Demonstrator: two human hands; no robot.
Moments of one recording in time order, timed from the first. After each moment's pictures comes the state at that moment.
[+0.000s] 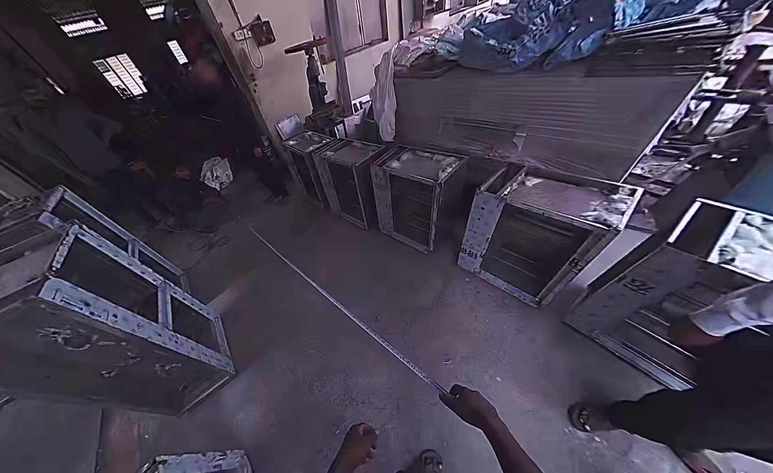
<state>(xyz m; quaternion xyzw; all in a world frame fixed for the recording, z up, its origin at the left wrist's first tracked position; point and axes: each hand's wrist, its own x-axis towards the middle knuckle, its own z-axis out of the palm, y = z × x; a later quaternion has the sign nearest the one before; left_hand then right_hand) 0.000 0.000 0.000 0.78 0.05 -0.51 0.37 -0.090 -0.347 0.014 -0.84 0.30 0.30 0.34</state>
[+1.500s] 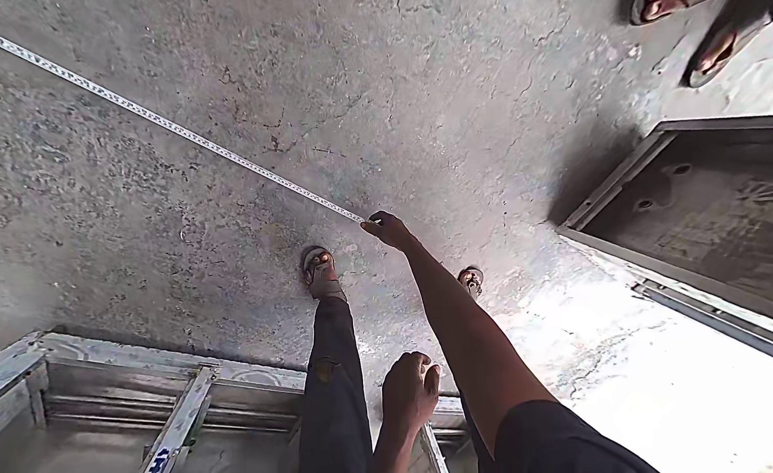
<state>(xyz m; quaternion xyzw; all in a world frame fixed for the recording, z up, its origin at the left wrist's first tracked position) -0.286 -0.027 -0.460 0.65 -0.10 -0.75 0.10 -0.240 -0.220 -0.755 -0.61 0.44 0.34 0.56</state>
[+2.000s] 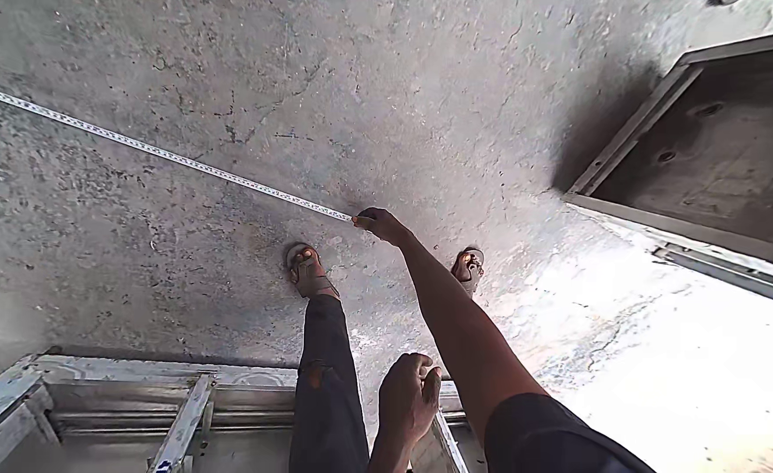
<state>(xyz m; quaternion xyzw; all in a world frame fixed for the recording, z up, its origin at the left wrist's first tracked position) -0.313 -0.030 -0.463 0.66 -0.11 -0.73 0.13 -0.296 -0.217 -0.784 -0.53 0.45 0.28 0.66</state>
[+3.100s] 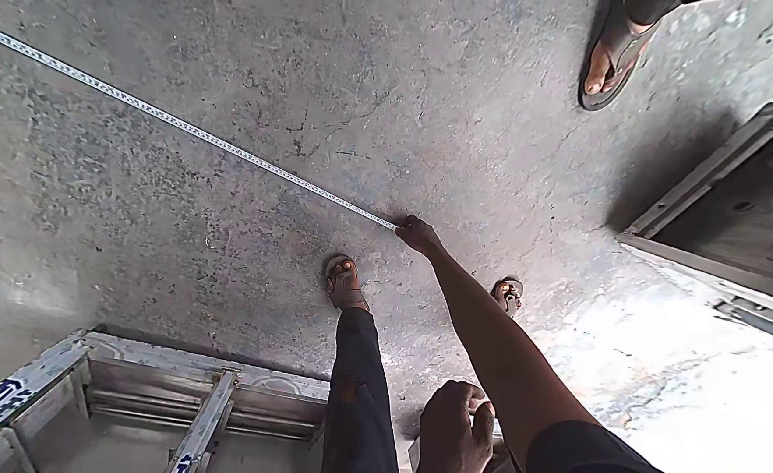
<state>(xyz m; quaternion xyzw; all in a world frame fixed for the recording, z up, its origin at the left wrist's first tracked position) -0.261 -0.050 -0.444 0.61 -0.09 -0.76 0.18 -0.250 -0.212 -0.796 -0.62 0.50 0.38 0.47</state>
